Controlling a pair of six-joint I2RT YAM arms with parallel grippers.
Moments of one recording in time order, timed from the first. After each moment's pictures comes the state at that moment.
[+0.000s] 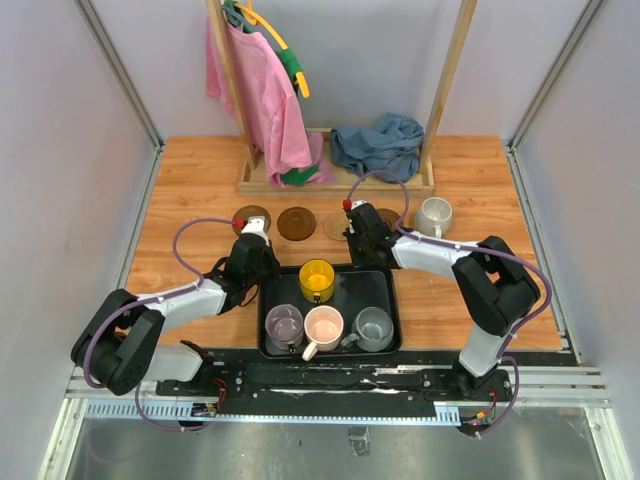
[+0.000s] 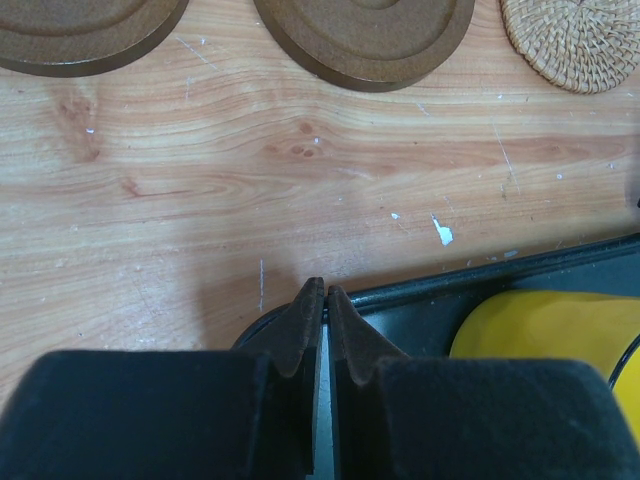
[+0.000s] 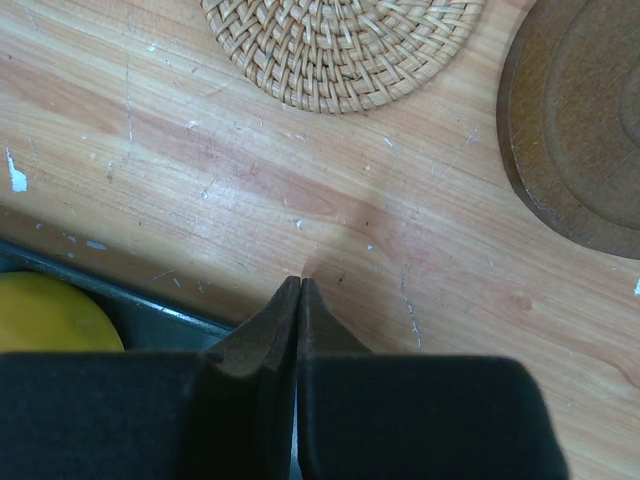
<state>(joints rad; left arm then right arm) -0.53 1.30 0.44 0.23 -0.19 -0.48 0.68 1.74 1.00 -0.18 0.08 0.27</state>
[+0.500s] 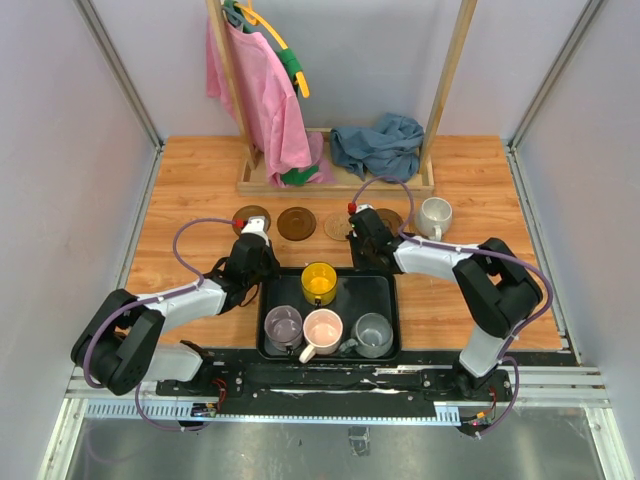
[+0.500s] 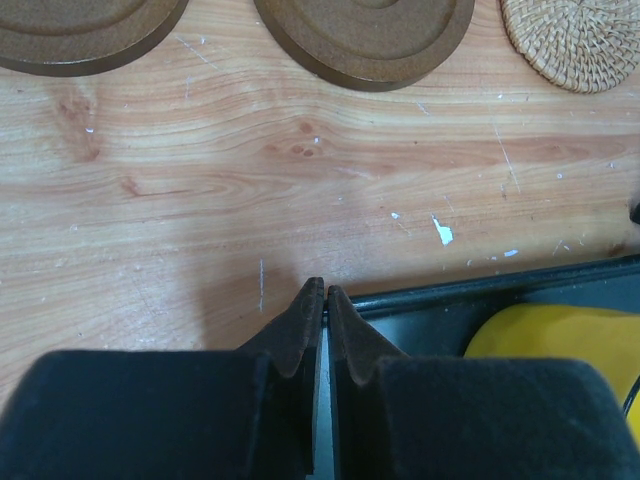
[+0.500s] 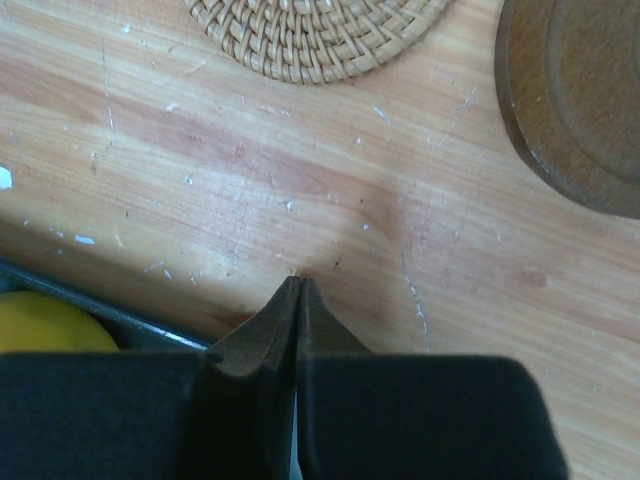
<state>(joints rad) -0.53 1.30 0.44 0.23 -0.19 -0.48 0.68 1.73 0.94 -0.13 0.10 0.33</state>
